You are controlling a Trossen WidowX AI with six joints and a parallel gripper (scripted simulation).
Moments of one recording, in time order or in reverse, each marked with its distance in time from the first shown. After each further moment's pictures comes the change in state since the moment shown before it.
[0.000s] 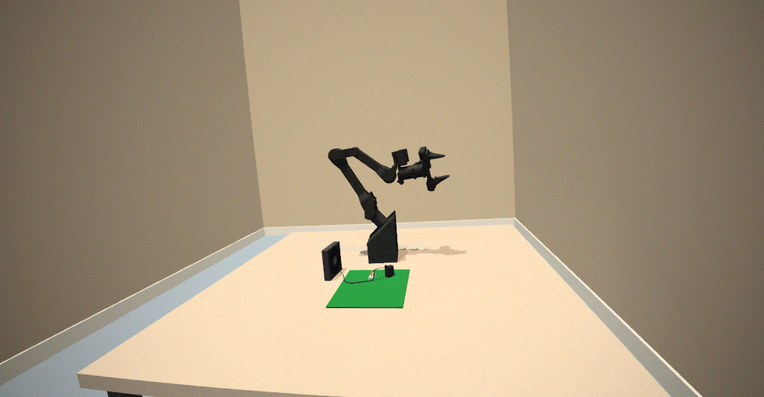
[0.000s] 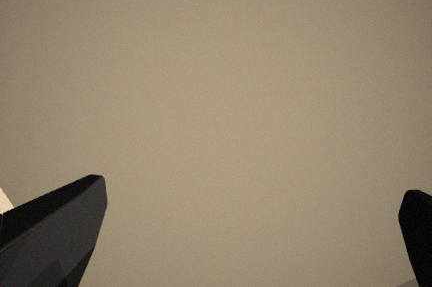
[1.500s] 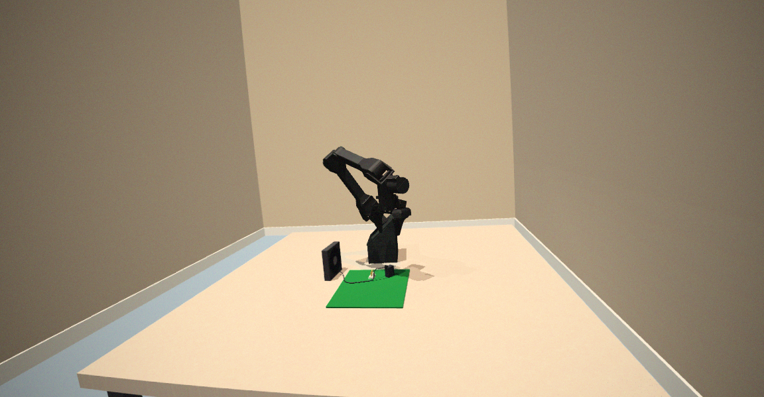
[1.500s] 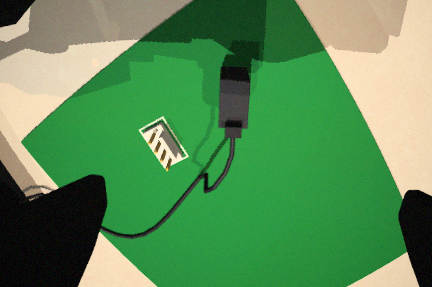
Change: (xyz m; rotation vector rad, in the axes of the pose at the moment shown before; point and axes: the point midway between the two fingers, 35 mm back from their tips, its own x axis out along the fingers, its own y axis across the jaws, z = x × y) arm -0.185 0.074 -0.288 0.109 0.696 1.524
